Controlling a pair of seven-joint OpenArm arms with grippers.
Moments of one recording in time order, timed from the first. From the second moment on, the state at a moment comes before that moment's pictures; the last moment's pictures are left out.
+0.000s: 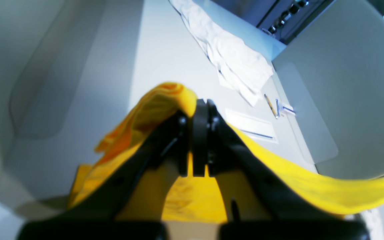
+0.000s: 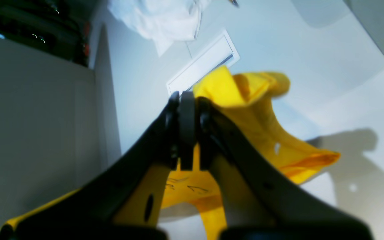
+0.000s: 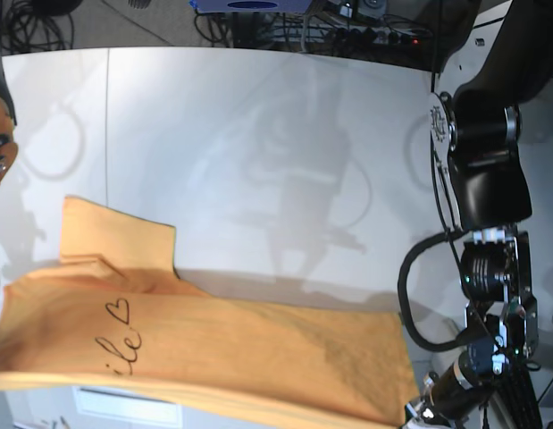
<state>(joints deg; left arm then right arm) -34.5 -12.2 -7.6 72.6 -38.9 -8.5 39.5 39.1 22.2 35.6 58.5 36.6 4.9 -56.2</state>
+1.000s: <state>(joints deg) -61.8 -9.6 -8.6 67.3 -40.1 -9.0 38.8 62.6 30.6 30.6 65.3 38.0 5.8 -61.9</state>
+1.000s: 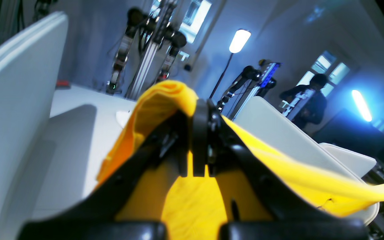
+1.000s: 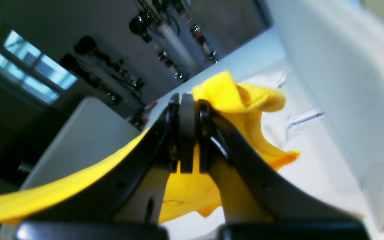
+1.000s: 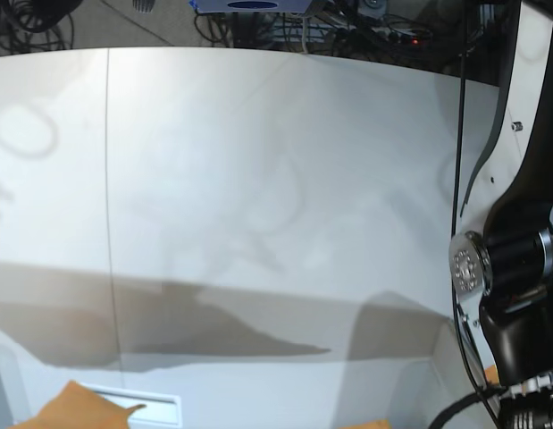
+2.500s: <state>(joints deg) 23.8 -13.2 -19.8 89.8 -39.3 -9.0 38.5 -21.9 10.7 43.8 73.7 47.1 13.1 -50.5</state>
